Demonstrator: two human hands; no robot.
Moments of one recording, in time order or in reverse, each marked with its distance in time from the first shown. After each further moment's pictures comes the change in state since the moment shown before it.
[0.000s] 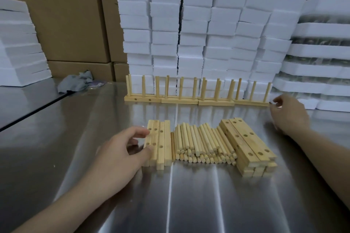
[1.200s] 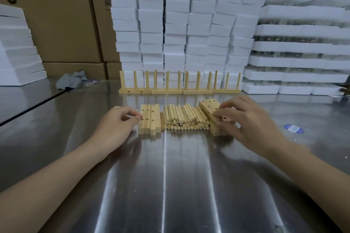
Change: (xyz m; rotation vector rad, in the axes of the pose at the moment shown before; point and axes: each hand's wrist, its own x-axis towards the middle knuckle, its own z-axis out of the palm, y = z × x) left_hand -0.001 -0.004 -0.006 -0.057 0.062 0.107; right_hand -0.208 -0.072 -0.115 0.024 0.077 -0.967
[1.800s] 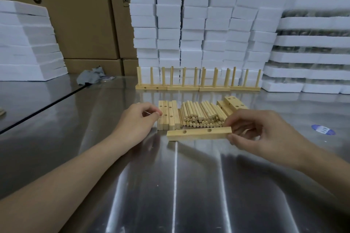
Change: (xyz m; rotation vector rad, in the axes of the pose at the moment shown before) left_hand 0.001 -0.002 -0.001 0.017 -0.037 0.033; right_hand 0.002 -0.043 -0.013 0.781 -0.259 0.283
